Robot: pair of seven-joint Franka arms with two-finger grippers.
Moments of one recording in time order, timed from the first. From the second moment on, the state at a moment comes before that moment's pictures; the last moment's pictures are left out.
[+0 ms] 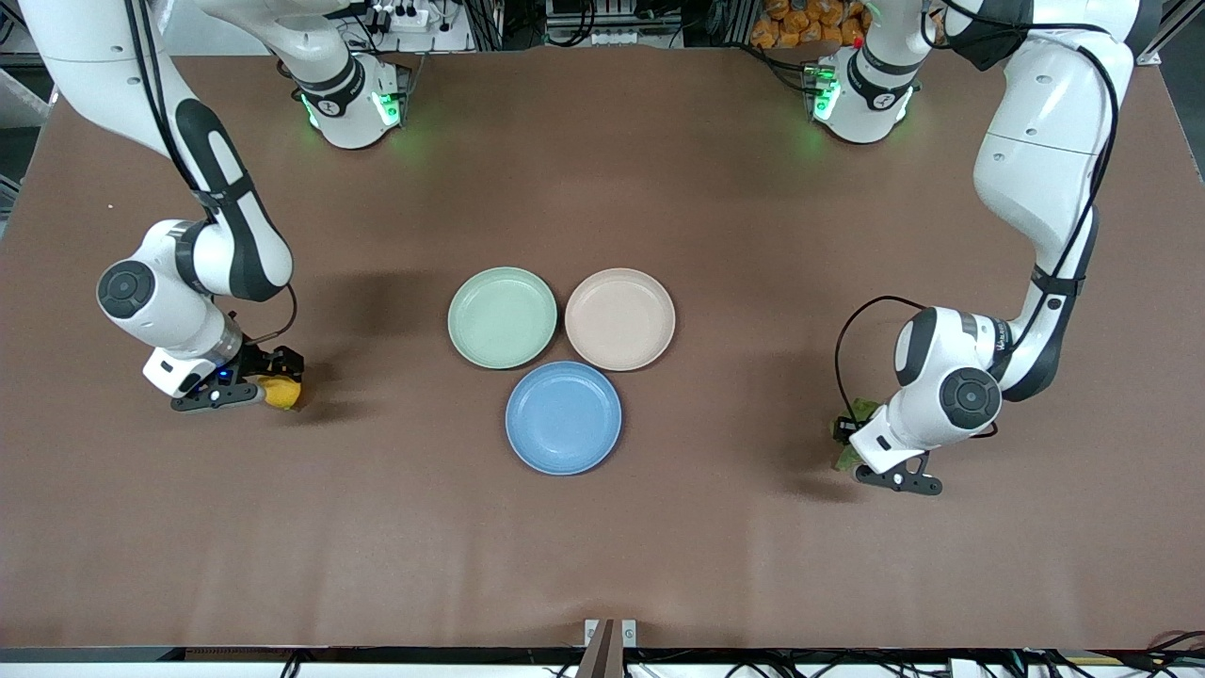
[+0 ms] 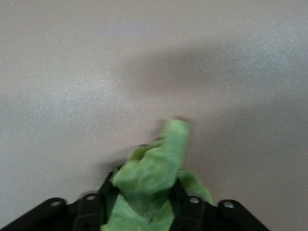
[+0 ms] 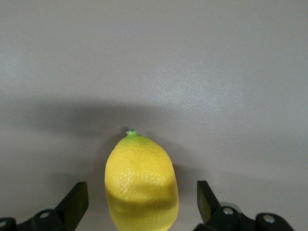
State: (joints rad) left arm 0.02 0.79 -0.19 -1.58 0.21 2.34 -0.07; right arm 0.07 0.43 -0.15 -2.16 0.07 2.65 -0.31
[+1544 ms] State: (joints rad) left arm 0.01 0.52 -0.42 -1.74 0.21 2.19 -0.50; right arm 0.06 0.42 -0.01 -2.02 0.08 2.45 -0.26
